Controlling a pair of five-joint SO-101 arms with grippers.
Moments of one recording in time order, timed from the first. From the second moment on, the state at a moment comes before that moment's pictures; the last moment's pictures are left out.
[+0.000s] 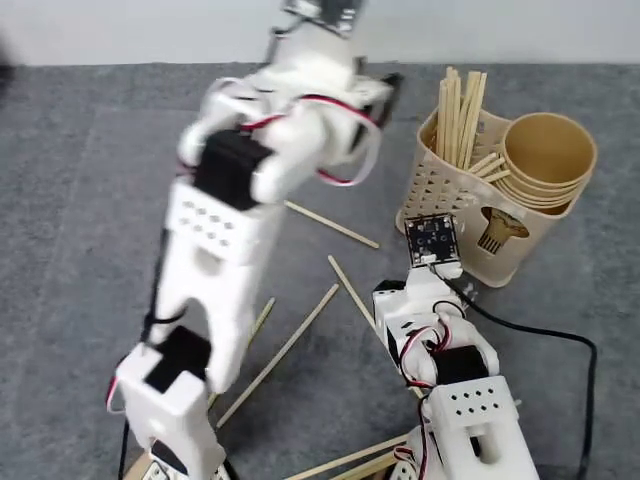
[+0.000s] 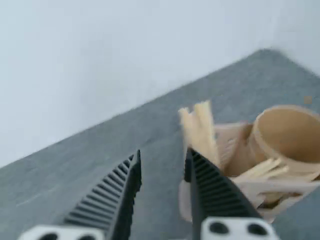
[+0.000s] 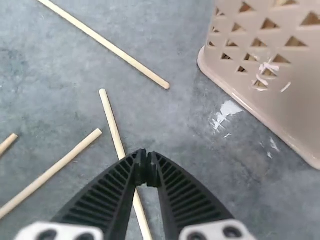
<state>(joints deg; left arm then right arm) 25.1 16.0 -60.9 87.3 6.7 -13.6 -60.5 76.8 39.0 -2.2</state>
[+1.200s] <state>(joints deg) -13.2 -33.8 29.5 76.3 -11.3 -23.8 -20.3 43.7 62.3 7.3</state>
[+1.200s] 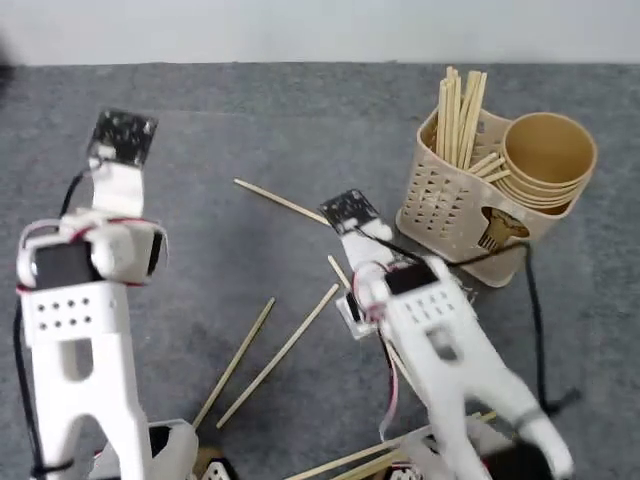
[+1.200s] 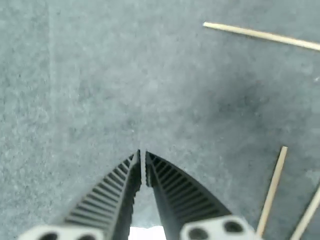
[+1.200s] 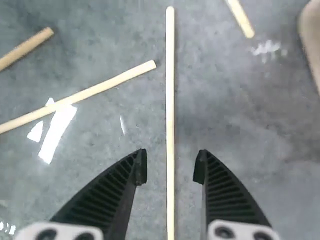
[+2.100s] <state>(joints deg) -13.3 -63.2 77.3 57.8 -12.9 -22.5 10.5 25.0 57.0 7.3</state>
